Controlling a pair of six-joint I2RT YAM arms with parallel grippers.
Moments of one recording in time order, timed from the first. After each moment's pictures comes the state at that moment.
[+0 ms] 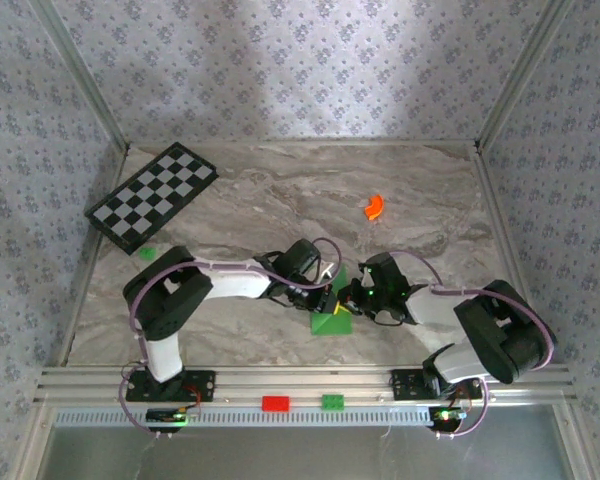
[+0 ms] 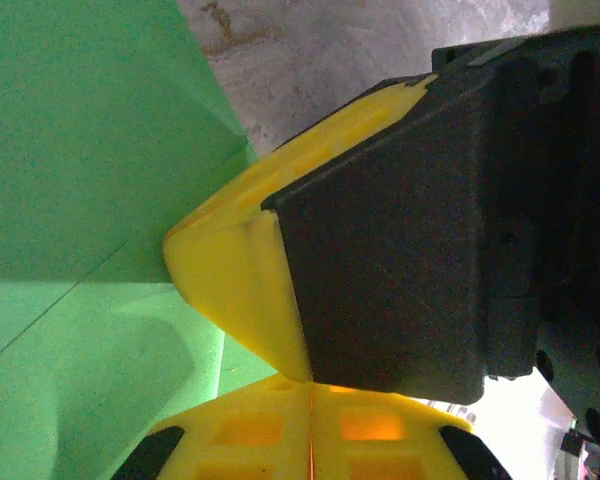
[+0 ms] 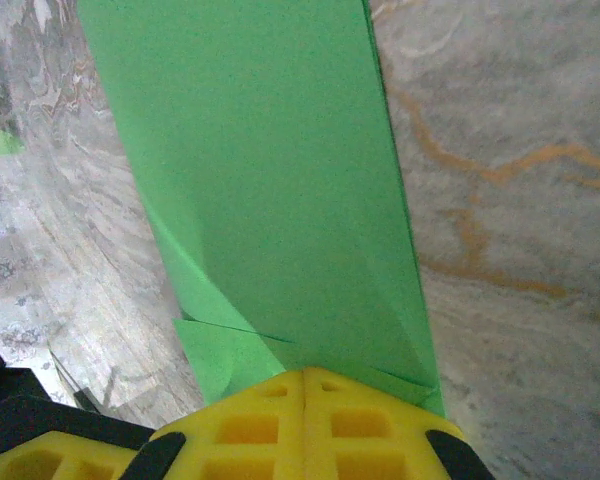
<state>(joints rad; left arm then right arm) -0.94 1.82 0.95 -0.06 0.61 -0.68 0.55 1.41 0.35 0.19 -0.48 1.00</state>
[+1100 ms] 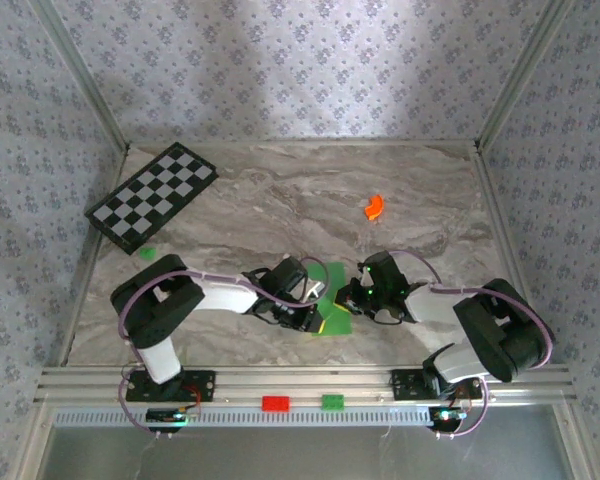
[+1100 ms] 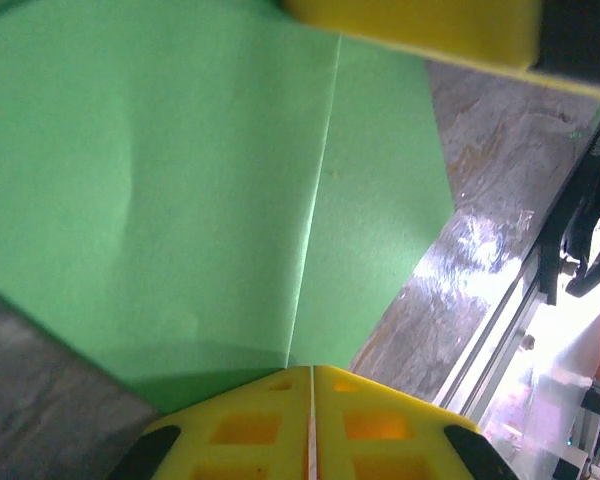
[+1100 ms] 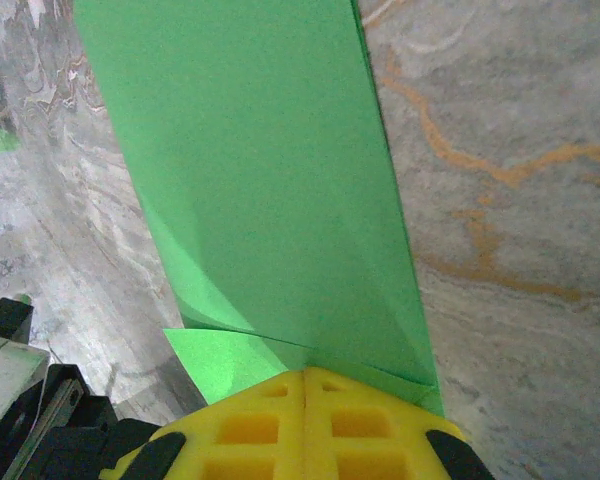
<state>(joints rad) -0.97 1.73 0.74 -0.02 0.61 -0.68 0.55 1.42 0.37 0.16 -0.49 1.00</state>
